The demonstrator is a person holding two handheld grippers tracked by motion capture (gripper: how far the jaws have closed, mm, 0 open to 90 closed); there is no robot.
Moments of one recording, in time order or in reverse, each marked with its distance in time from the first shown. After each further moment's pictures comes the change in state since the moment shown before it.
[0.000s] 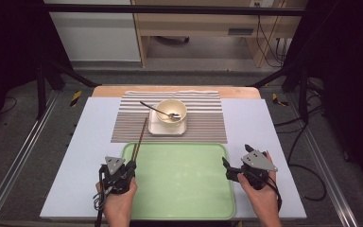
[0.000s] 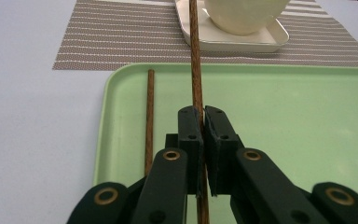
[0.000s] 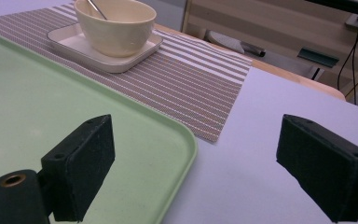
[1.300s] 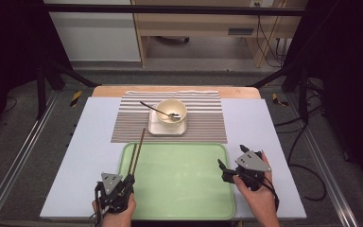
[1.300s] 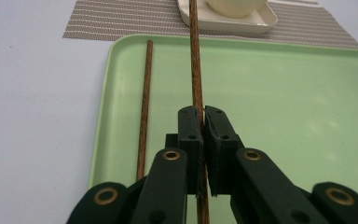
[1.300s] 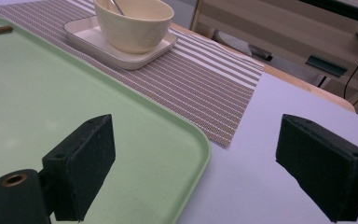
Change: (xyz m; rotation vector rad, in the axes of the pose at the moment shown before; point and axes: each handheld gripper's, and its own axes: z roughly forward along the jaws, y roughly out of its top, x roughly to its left) left arm -0.012 -0.027 -0.035 0.007 0.013 -0.022; right arm 0.011 0.005 0.001 0.012 0.028 -0.071
